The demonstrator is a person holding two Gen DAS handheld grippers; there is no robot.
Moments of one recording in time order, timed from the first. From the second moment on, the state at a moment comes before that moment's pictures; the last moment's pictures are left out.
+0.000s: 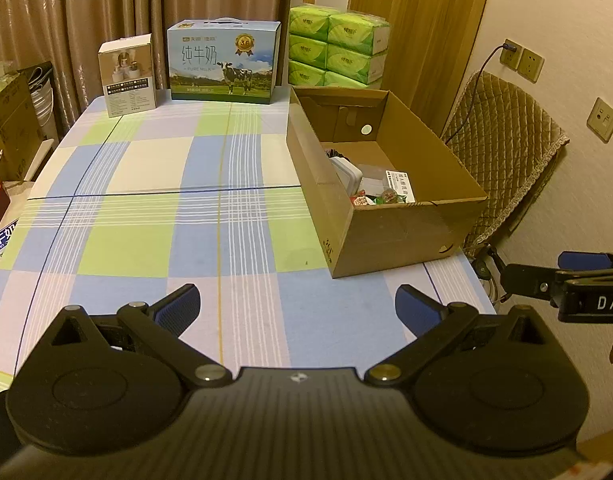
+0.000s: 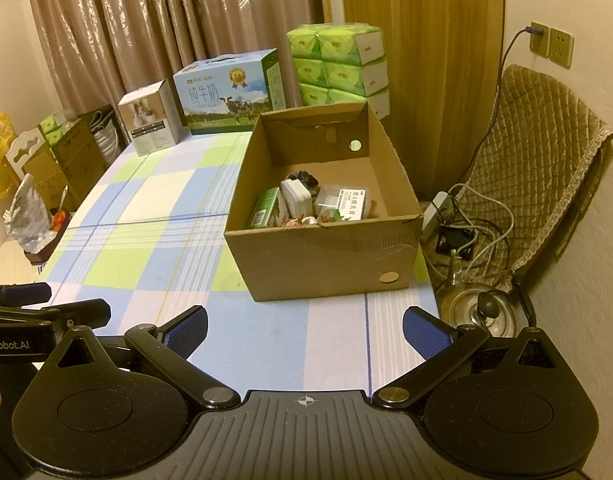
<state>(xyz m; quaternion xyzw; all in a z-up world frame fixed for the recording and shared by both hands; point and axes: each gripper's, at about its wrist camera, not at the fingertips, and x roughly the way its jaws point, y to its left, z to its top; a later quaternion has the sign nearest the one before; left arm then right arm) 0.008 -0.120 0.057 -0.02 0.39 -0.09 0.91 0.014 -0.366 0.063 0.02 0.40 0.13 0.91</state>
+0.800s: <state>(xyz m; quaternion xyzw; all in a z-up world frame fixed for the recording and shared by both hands) 0.008 -0.116 0.057 -0.02 0.40 -0.09 0.91 0.014 -0.363 0.062 0.02 0.39 0.13 0.91</state>
